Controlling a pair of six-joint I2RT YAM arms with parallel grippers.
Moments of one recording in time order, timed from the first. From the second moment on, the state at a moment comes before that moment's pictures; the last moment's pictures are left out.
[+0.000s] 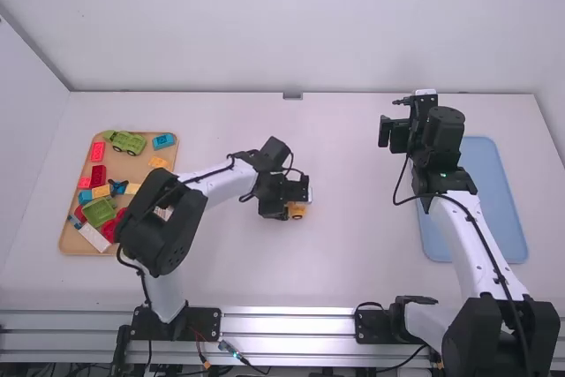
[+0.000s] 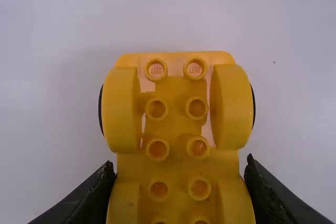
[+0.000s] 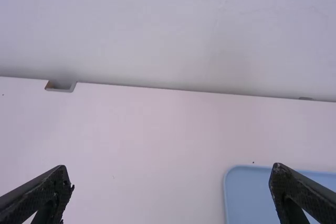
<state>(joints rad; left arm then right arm) -0.51 1.89 1.14 -0.57 0.29 0.96 -0.01 1.28 0.90 -0.07 -0.07 -0.10</state>
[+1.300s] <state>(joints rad) -0.51 1.93 1.17 -0.62 0.28 0.94 -0.01 1.28 0.90 -0.09 -0.07 -0.10</state>
